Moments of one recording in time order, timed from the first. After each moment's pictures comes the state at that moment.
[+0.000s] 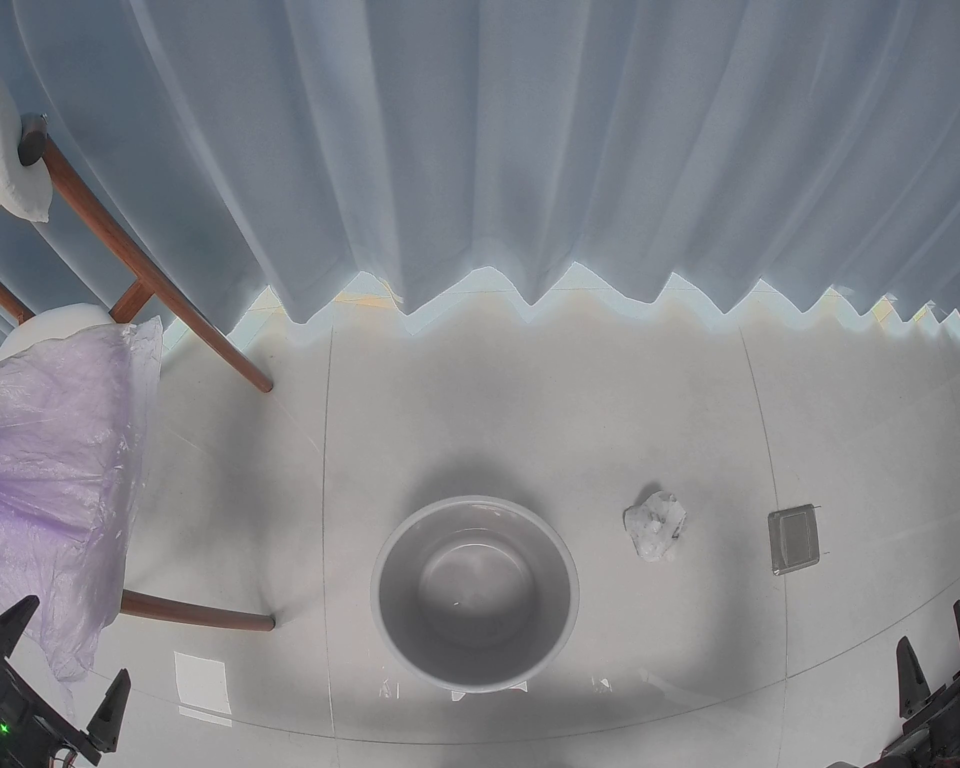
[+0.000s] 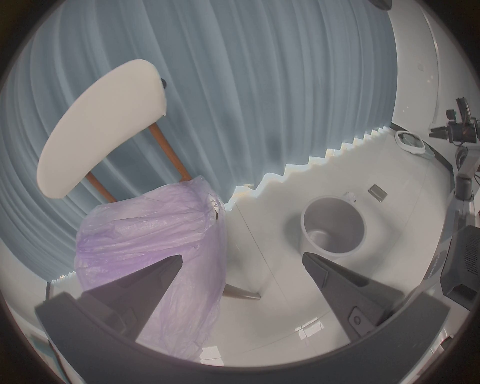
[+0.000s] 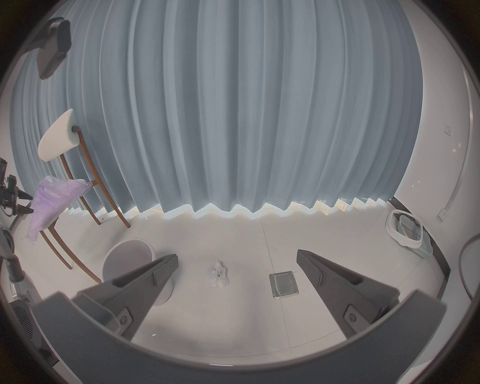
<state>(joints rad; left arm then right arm) -0.01 0.29 -0.19 0.04 -0.08 0.40 0.00 0.02 -0.02 0.00 0.00 0.00</state>
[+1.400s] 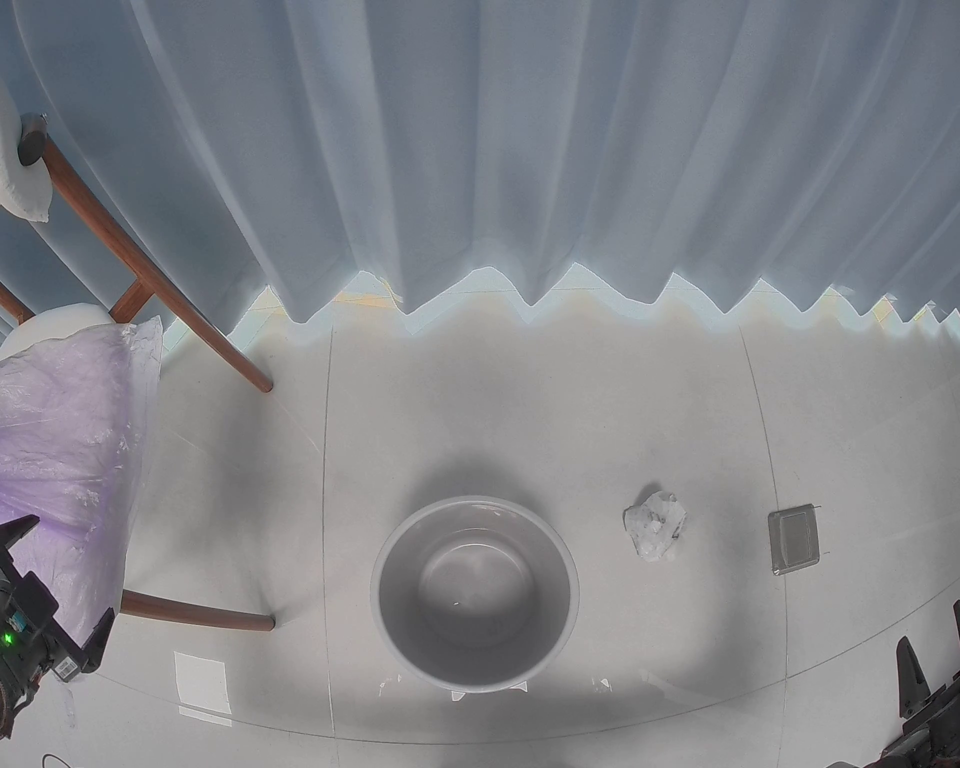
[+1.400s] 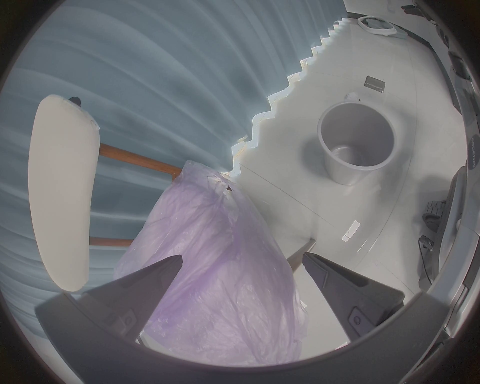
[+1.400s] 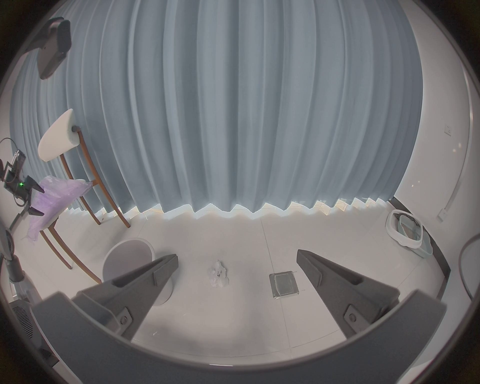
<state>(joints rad) -0.01 0.73 -0.31 -0.07 0.17 0.94 0.00 0.02 -0.02 0.00 0.00 0.00</state>
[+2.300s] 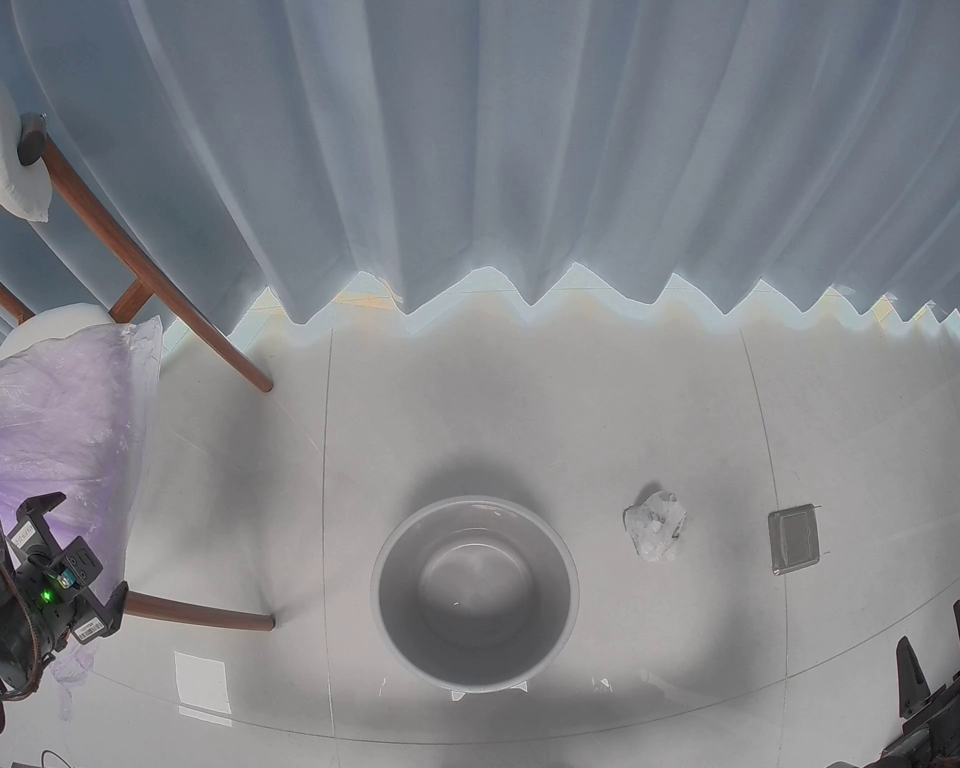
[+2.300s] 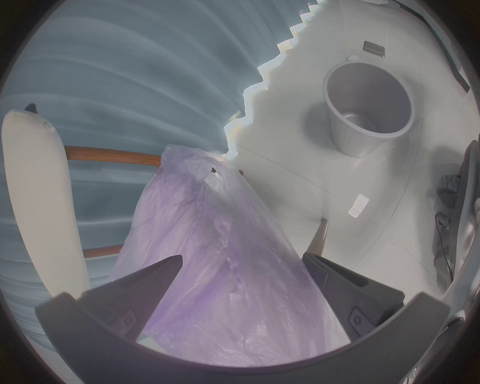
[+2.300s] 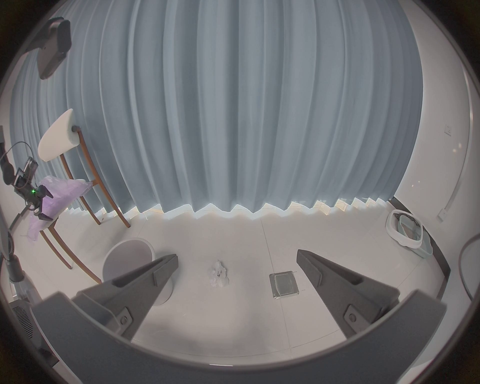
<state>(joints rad) -0.02 1.04 -0.27 -0.35 0.30 1.03 0.00 0.02 -0.02 0.00 0.00 0.00</state>
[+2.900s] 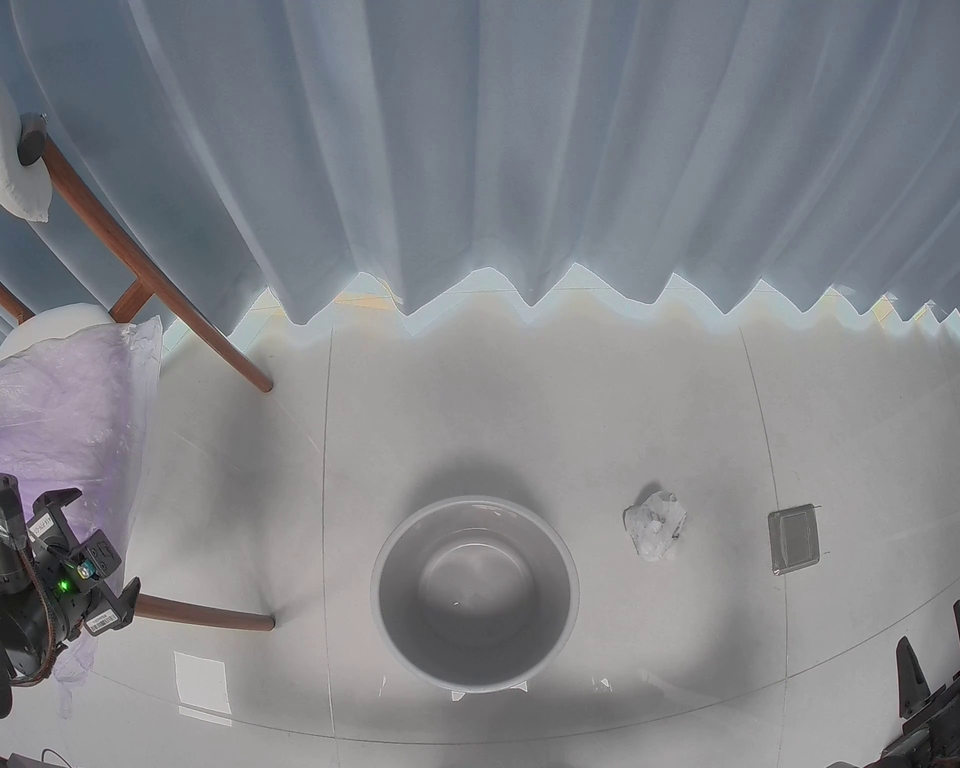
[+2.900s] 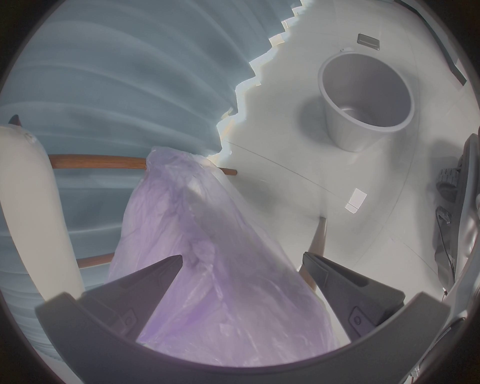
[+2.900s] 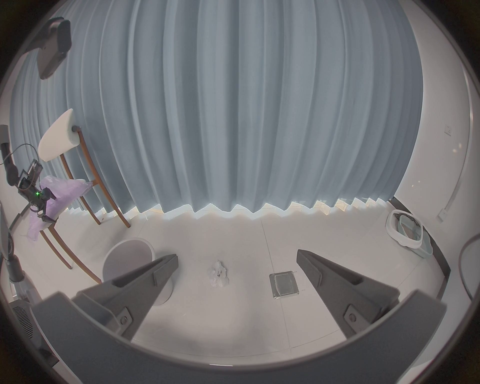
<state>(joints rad) -0.05 1.14 -0.28 -0.40 0.33 1.05 0.00 0.02 -0.02 0.00 0.00 0.00</state>
